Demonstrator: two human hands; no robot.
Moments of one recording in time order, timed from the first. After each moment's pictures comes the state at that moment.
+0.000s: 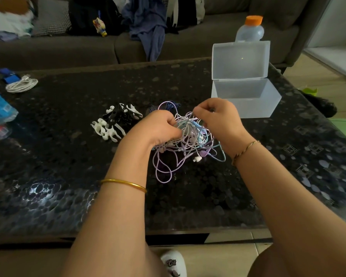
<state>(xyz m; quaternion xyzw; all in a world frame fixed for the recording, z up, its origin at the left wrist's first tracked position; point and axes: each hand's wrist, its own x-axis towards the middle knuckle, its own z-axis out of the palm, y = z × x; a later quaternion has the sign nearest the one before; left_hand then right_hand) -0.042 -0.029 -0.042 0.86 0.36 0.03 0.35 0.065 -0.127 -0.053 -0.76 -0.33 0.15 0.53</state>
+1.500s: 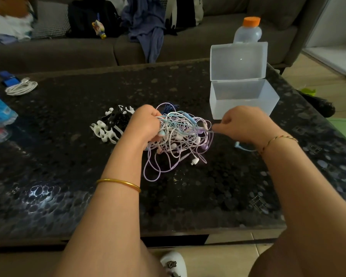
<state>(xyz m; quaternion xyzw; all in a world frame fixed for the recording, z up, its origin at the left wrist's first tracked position) -0.041 -0.023 -0.043 0.73 0.48 0.16 0.46 0.103 -0.156 -0.041 -0.91 -0.39 0.11 0.10</state>
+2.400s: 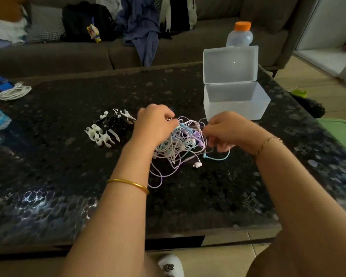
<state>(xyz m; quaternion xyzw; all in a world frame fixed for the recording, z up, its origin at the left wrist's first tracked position) -0.026 -0.033 -0.047 0.88 0.38 0.14 0.24 0.084 -0.164 -0.027 -0.84 -0.36 0.30 0.27</state>
